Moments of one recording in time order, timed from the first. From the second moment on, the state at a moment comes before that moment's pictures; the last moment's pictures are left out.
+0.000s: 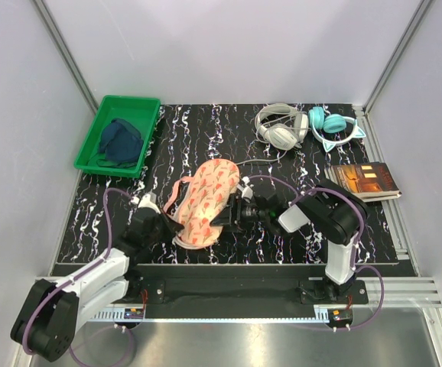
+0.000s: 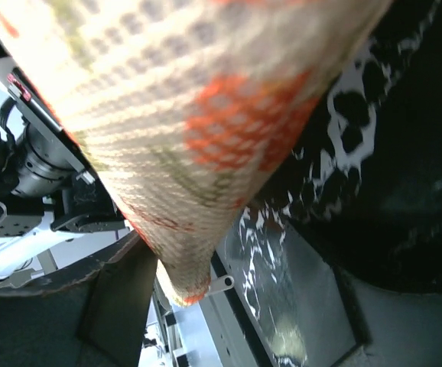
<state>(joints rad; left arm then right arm) -0.41 0.87 0.12 0.09 0.07 -0.84 0.71 1.89 0.58 0.86 -0.64 1.11</state>
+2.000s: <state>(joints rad) -1.01 1.27 0.19 0.80 -0.33 -0.59 0.75 1.64 0.67 0.32 0.01 1.73</state>
